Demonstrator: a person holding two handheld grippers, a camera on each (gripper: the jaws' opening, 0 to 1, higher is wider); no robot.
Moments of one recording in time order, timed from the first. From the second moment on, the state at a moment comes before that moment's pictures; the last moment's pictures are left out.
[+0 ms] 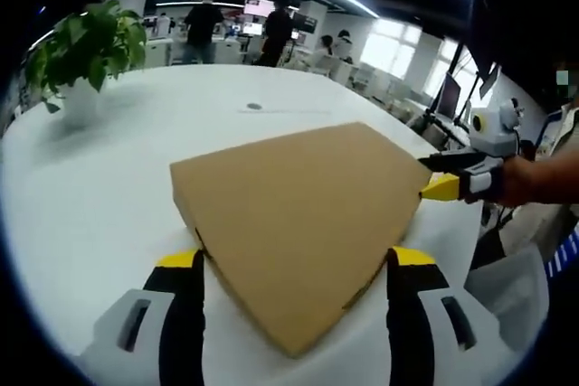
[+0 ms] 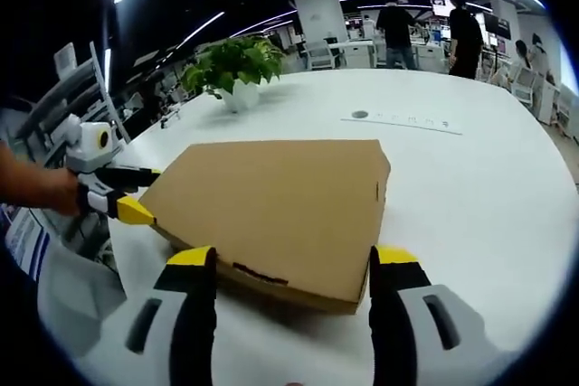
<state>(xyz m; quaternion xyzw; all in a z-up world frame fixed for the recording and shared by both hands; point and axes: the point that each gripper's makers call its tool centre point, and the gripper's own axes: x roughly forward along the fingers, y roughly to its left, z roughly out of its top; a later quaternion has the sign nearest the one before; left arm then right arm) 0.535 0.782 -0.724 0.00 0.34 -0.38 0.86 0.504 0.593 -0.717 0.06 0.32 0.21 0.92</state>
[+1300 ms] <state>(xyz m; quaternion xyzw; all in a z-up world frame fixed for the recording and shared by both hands) 0.475 0.813 -0.732 0.07 0.34 -0.42 0.84 0.442 0.605 -0.726 -0.05 0.31 0.24 0.92</state>
